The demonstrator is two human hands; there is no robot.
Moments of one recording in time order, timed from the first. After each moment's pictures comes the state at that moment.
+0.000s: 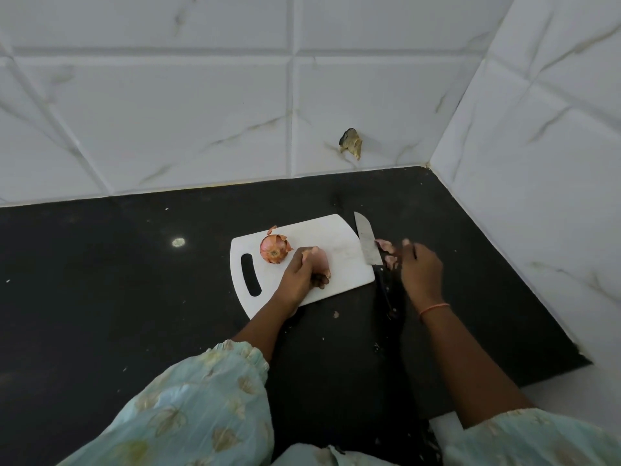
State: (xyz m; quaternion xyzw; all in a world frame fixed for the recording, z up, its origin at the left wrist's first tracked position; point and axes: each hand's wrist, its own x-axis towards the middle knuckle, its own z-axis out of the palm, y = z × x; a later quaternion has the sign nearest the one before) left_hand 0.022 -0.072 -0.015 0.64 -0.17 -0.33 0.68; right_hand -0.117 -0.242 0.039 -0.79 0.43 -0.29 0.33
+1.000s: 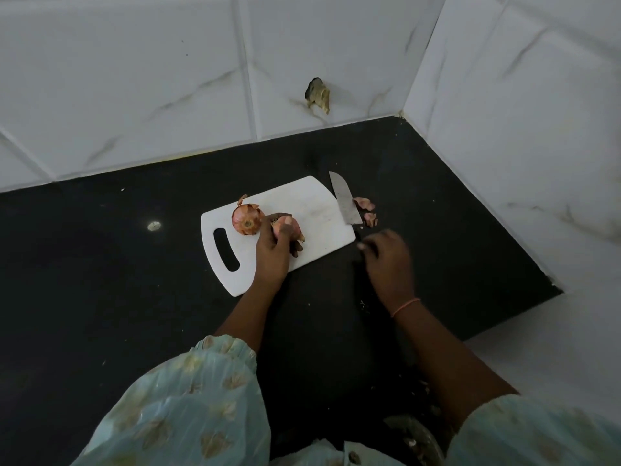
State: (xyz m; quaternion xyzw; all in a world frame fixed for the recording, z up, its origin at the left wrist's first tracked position) left_hand 0.006 -0.063 -0.006 0.70 -0.17 -0.21 0.66; right_hand -0.154 -0.191 0.001 -0.88 0.34 -0.26 0.21
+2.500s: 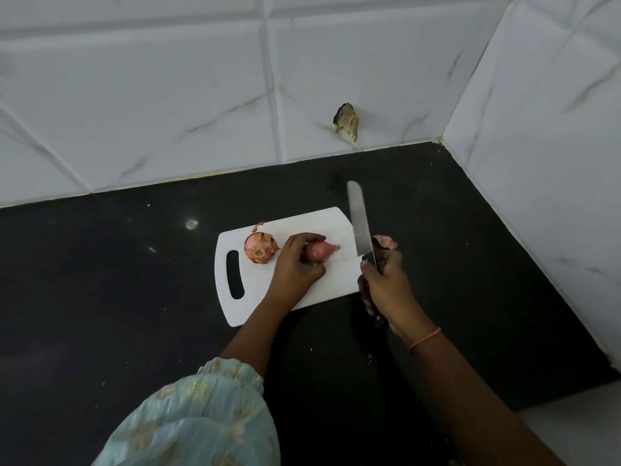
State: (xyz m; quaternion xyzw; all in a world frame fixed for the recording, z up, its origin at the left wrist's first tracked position) left_hand 0.035 -0.094 -0.016 0.78 -0.32 -0.15 0.51; right_hand -0.106 -0.209 0.044 -0.67 0.43 -0.11 0.60
